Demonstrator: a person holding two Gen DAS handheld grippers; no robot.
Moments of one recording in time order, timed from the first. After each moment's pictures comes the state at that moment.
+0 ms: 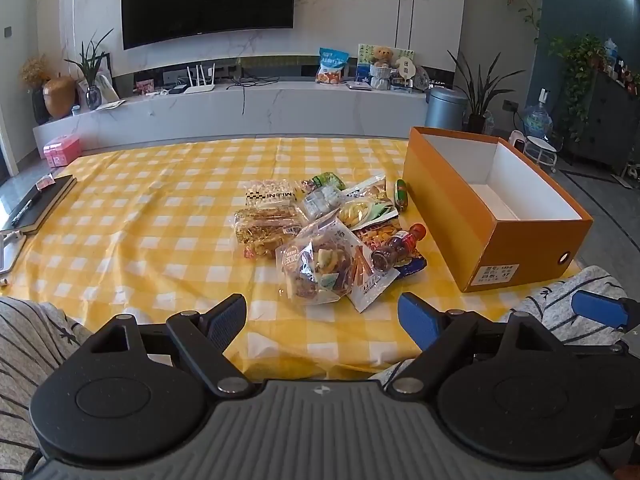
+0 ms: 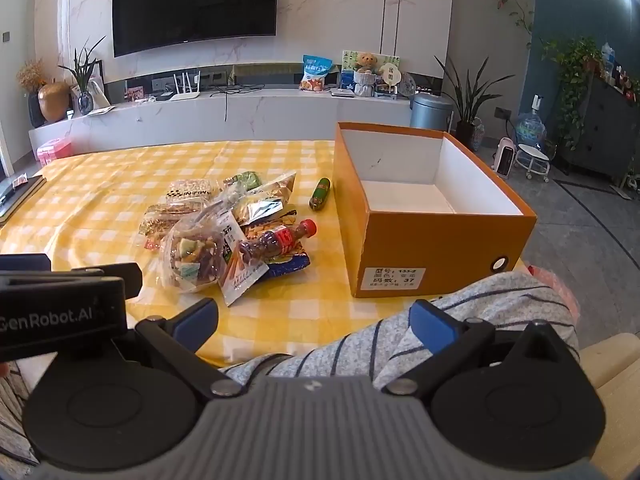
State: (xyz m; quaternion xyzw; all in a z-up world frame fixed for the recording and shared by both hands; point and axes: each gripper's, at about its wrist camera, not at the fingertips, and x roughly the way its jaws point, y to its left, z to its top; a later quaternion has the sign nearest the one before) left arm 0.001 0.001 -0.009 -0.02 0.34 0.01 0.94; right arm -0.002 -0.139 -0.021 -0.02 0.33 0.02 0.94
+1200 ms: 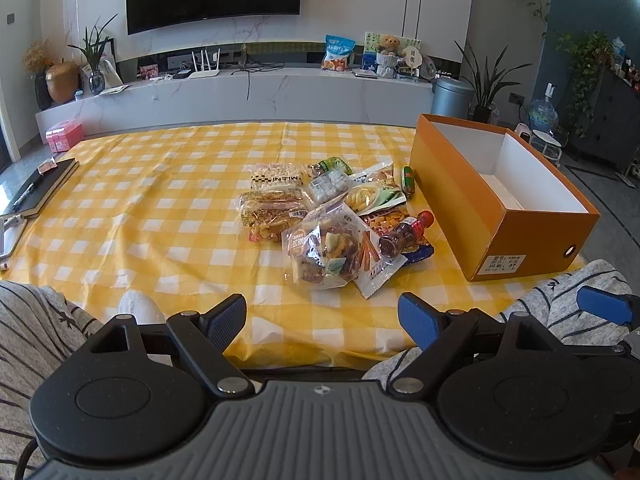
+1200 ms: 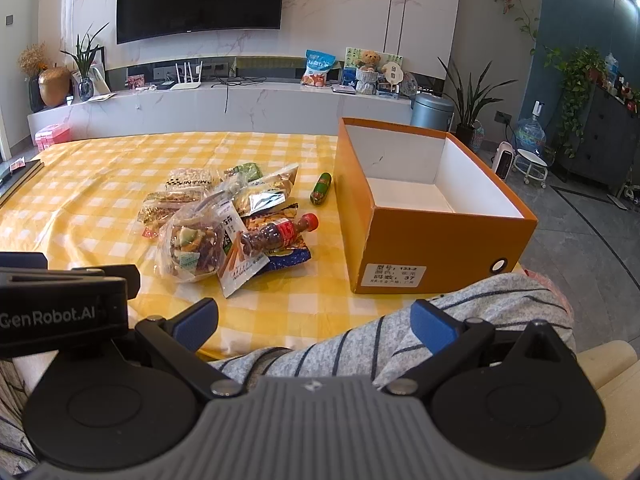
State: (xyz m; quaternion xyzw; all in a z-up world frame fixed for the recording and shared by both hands) left arm 0.002 0.007 -0.015 -0.03 0.36 0.01 0.93; right arm -0.002 -0.133 -0.025 -0.04 0.34 0.02 0.94
